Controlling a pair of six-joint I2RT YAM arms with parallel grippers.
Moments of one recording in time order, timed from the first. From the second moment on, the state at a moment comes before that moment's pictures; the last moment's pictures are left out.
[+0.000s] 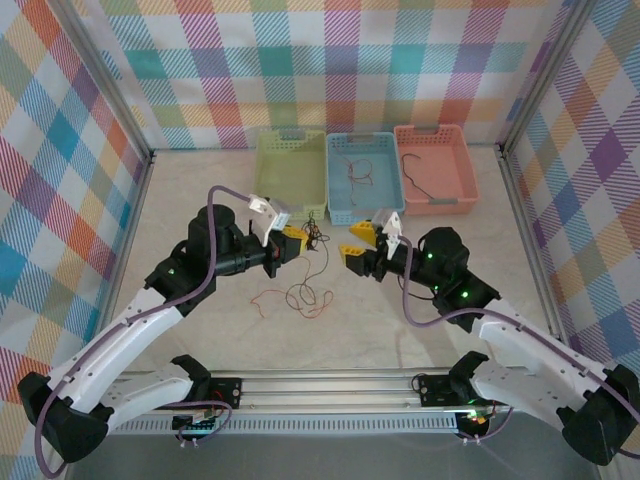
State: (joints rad) left arm -0.63 0.98 0.96 -0.30 0.46 -0.07; right arm 0.71 0.90 0.69 0.14 -0.46 0.01
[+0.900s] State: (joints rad) left arm -0.64 0.93 0.95 -0.27 0.66 -0.03; right arm 0.71 0.94 0.78 0.06 -0.61 -0.35
